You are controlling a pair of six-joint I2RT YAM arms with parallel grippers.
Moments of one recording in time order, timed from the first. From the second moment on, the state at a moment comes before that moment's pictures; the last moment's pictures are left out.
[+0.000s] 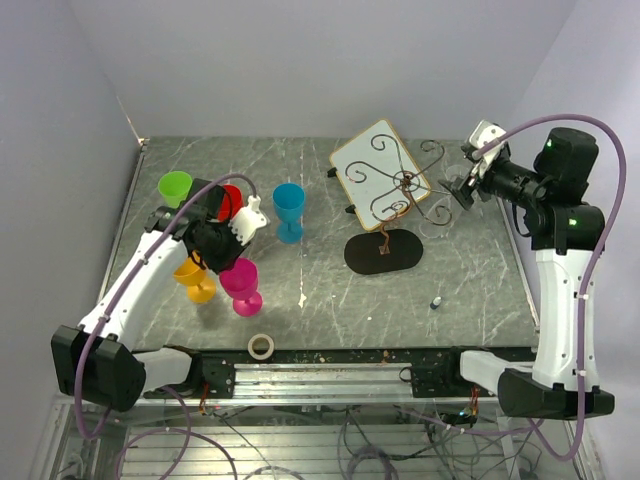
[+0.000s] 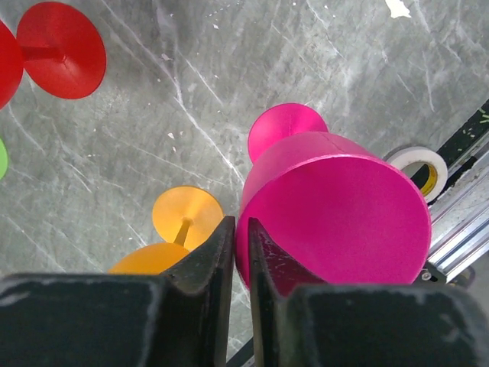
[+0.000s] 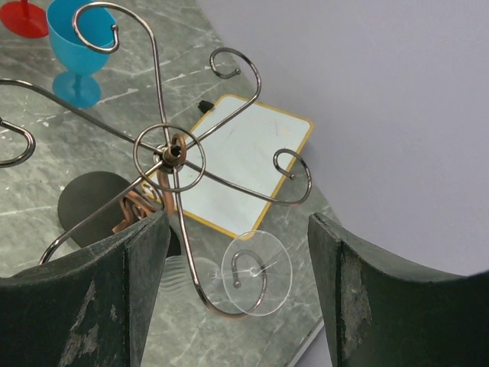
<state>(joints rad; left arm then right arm) -0.29 1.23 1.12 -1.05 0.26 0.62 -0.06 1.15 1.62 -0.83 -0.76 -0.82</state>
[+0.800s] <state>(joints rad) -0.29 0.95 1.32 -1.06 0.32 0.45 -0.12 1.01 1.58 -0.92 -0.60 -0.61</state>
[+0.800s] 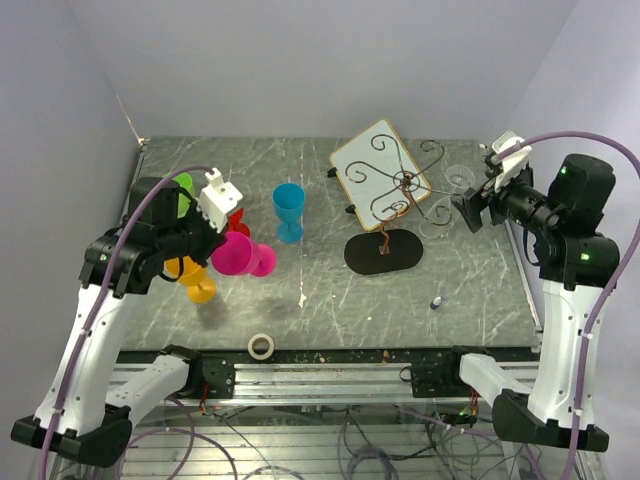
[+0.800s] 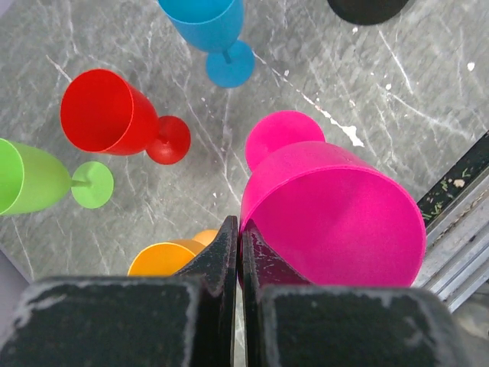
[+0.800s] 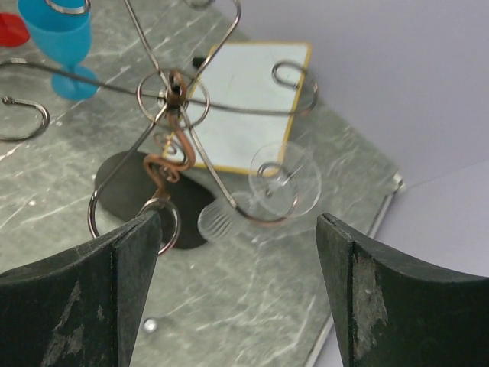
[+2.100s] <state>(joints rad) -0.29 1.13 1.77 -0.70 0.49 0.04 -0.03 1.30 1.75 -0.72 -1.00 -0.17</state>
